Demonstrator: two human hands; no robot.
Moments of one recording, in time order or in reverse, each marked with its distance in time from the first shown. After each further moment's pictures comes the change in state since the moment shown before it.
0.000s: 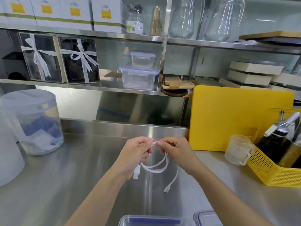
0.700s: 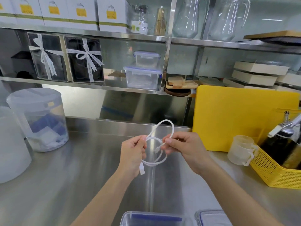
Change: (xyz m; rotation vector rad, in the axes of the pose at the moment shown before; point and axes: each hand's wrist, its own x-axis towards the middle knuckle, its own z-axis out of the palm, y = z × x) left_hand 0.007 -0.018 0.006 -0.215 0.370 0.020; right_hand -0.015 -0.021 -0.018 0.377 0.015 0.050
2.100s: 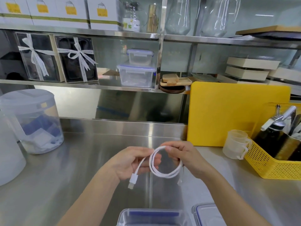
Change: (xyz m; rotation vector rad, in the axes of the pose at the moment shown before) left_hand -0.014 0.022 -0.014 0.001 -0.523 -0.516; right_hand -0.012 0.033 -0.015 -0.077 -0.142 0.011
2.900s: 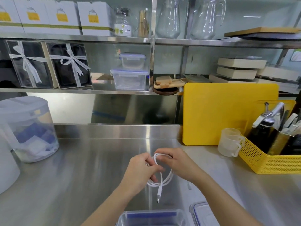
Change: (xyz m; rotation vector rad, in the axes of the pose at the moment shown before) left_hand 0.006 -0.037 0.032 0.659 0.326 0.374; right_hand -0.005 0.015 0.008 -0.408 -0.035 -0.040
